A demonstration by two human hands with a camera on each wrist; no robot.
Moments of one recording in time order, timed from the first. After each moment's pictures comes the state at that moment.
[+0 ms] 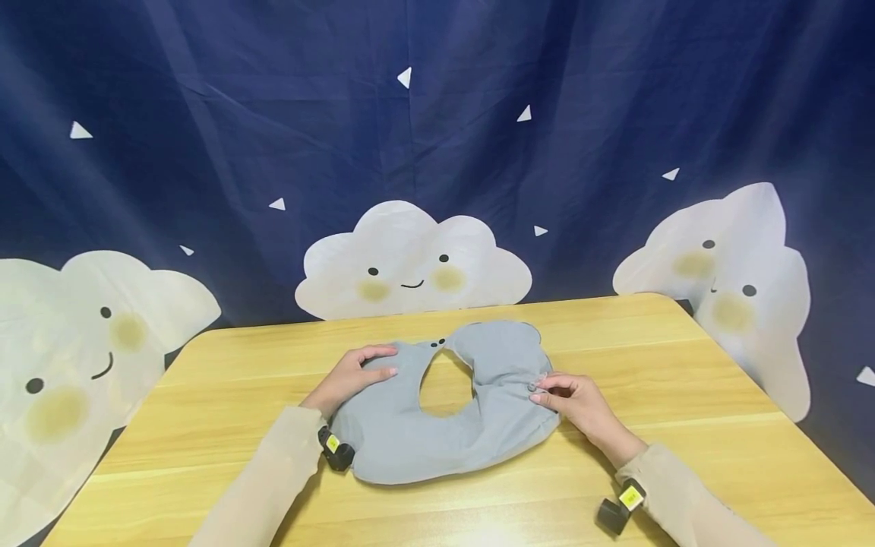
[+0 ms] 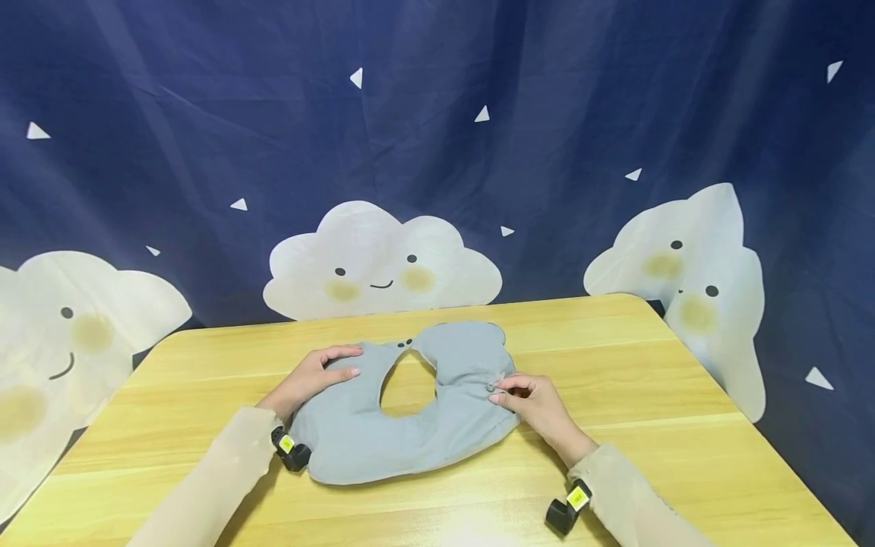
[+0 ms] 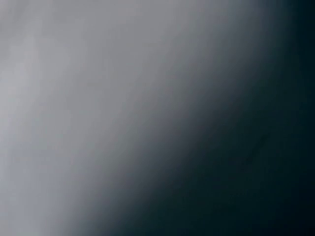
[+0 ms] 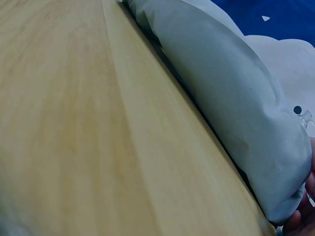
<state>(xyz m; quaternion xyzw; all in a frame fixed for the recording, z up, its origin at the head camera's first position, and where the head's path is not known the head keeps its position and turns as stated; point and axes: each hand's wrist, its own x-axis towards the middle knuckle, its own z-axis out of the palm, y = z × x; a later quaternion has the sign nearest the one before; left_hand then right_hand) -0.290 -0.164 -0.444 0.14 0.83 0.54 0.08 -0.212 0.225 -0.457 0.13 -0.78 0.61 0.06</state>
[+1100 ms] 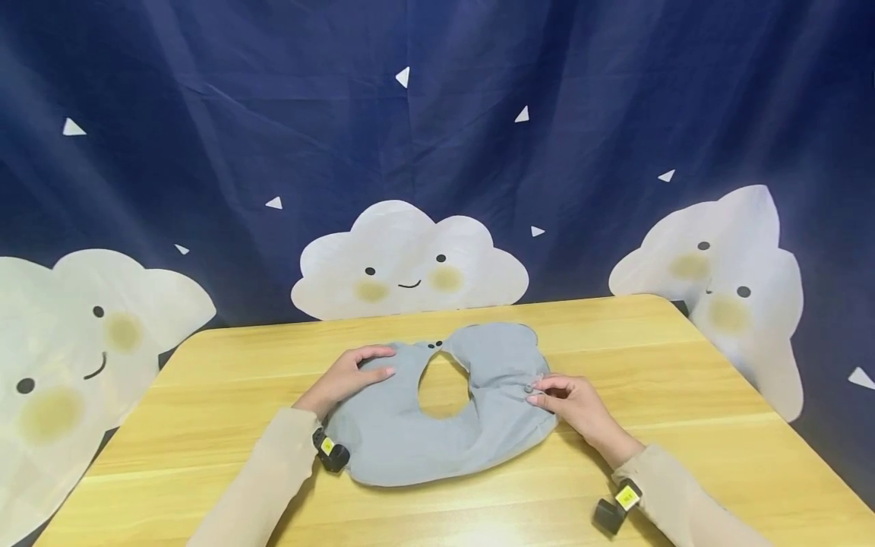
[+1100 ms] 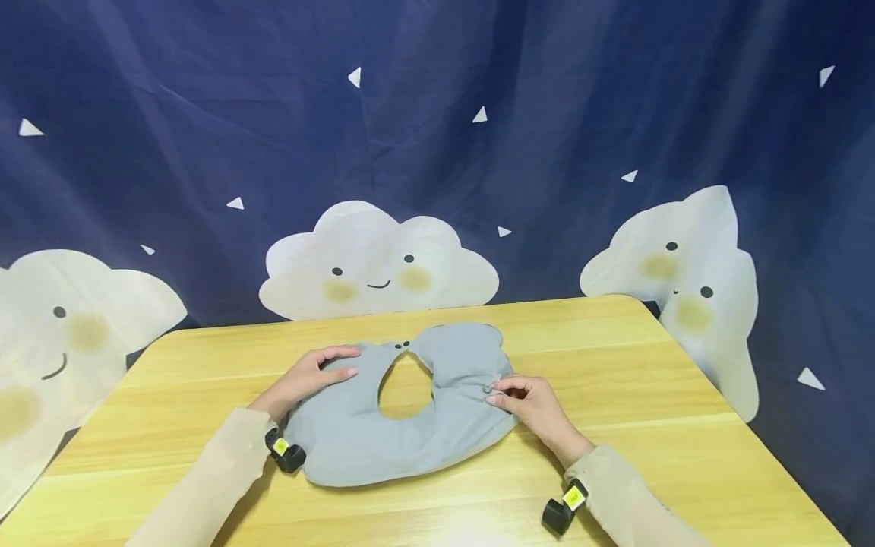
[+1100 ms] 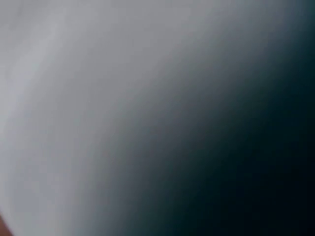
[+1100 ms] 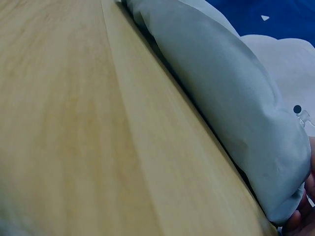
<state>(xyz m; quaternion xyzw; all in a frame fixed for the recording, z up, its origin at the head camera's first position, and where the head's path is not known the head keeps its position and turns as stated) -0.289 -0.165 -0.439 0.15 0.84 0.52 0.09 -0.212 0.226 -0.458 0.13 -0.78 0.61 0.05</state>
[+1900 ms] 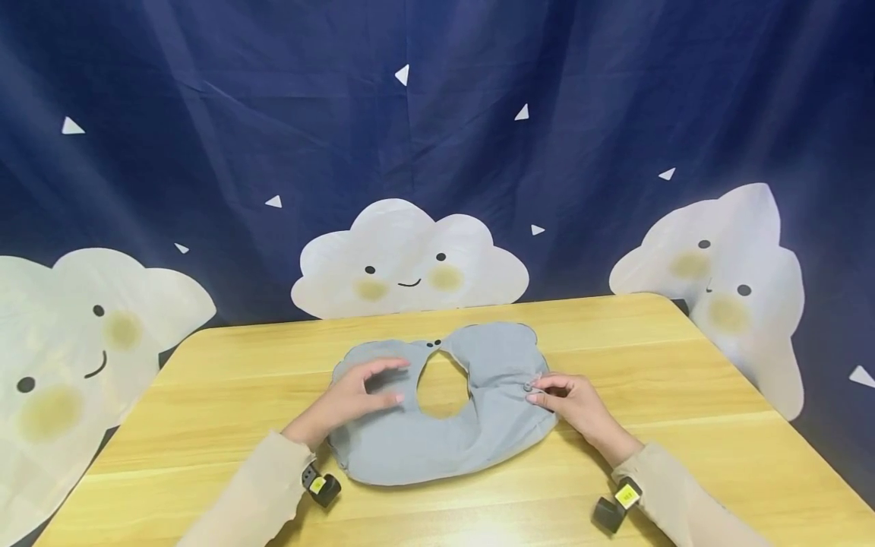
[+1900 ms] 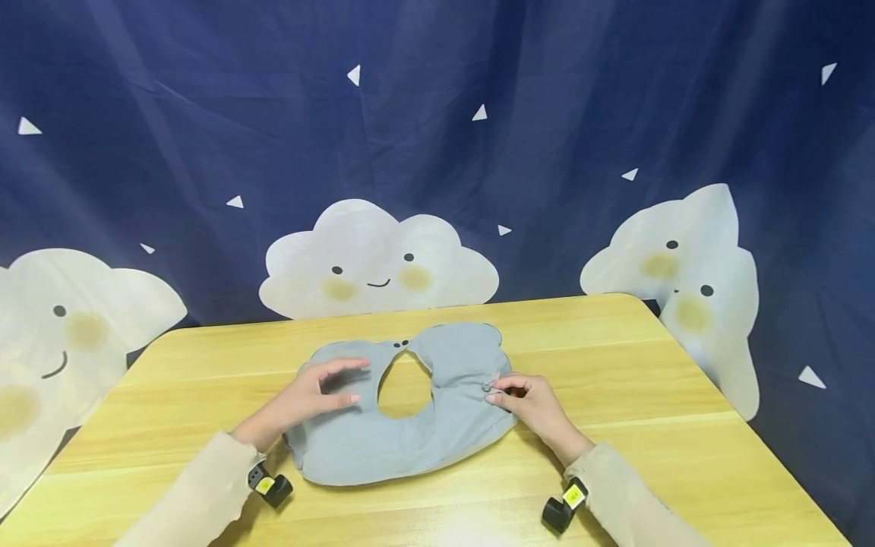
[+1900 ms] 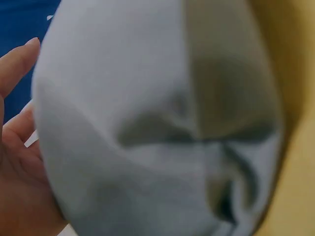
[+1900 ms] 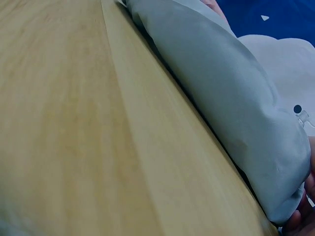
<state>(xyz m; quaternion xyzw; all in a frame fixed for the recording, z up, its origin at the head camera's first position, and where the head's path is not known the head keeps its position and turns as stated) -0.237 -0.149 -0.407 0.29 0.82 0.49 0.07 -0.210 0.224 -0.456 0.14 -0.78 0.61 0.05</state>
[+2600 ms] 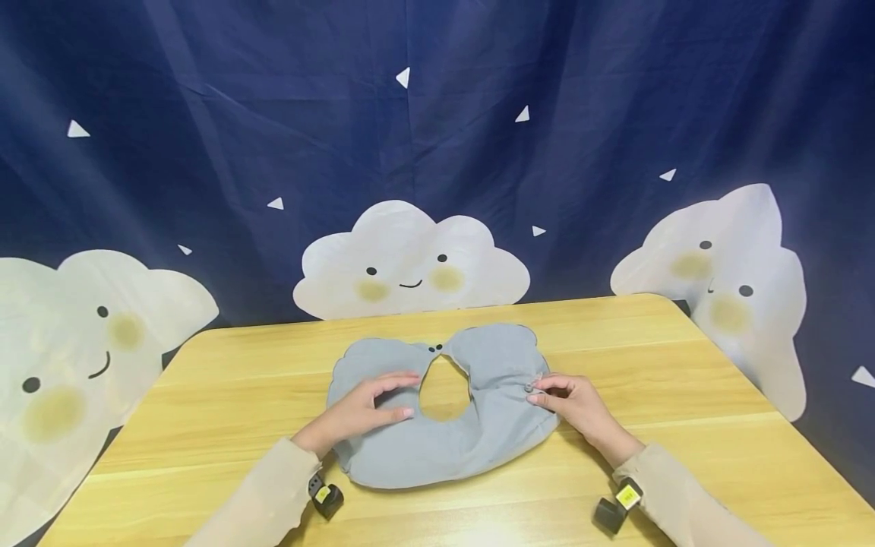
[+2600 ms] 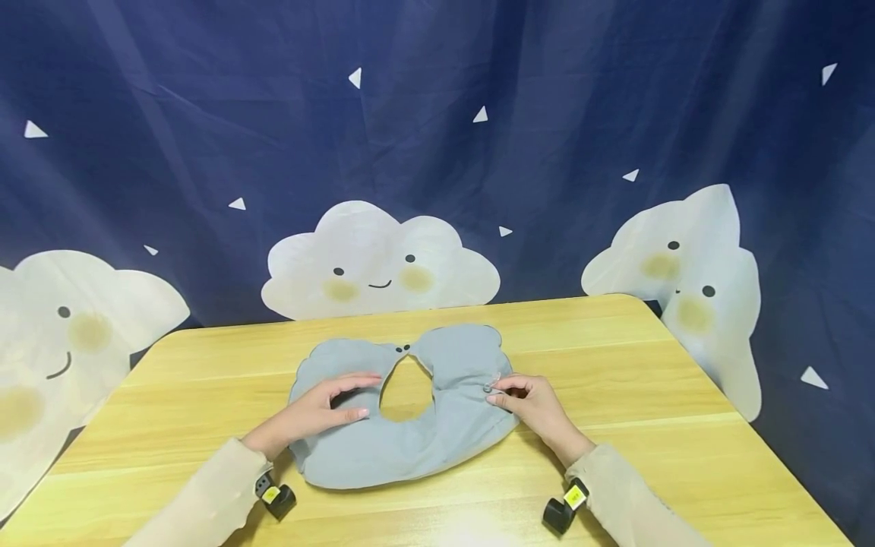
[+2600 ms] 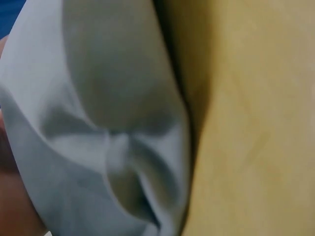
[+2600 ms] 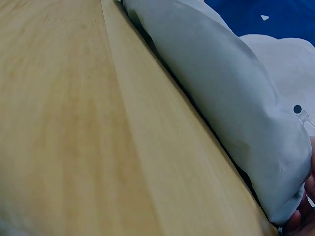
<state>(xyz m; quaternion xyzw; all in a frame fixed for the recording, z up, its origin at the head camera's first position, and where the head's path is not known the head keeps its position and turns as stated) -0.232 -0.144 -0.424 0.34 0.83 0.44 0.09 -0.210 0.224 -0.455 0.15 -0.78 0.61 0.05</state>
